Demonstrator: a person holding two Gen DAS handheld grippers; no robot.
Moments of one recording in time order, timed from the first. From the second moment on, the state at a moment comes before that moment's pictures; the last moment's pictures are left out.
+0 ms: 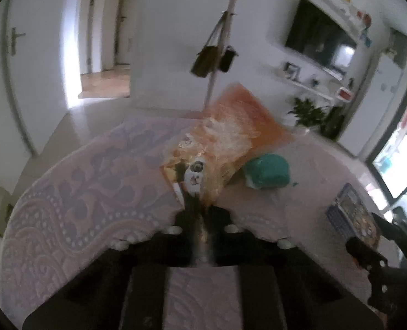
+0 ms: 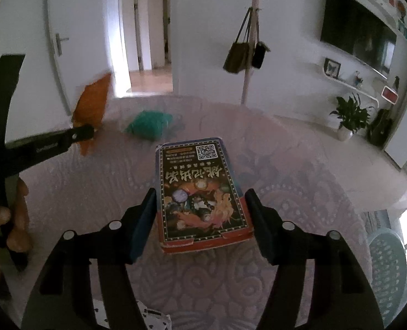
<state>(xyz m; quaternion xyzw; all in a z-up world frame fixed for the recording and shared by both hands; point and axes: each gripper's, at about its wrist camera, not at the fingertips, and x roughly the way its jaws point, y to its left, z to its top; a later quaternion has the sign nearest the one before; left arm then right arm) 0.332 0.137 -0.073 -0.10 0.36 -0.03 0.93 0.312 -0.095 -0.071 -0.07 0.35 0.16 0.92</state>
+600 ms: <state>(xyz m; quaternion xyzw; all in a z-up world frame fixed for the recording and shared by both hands) 0.297 0.102 -0.029 -0.15 0.26 -0.17 0.94 0.281 -0.135 -0.037 -0.01 0.24 0.11 0.97</state>
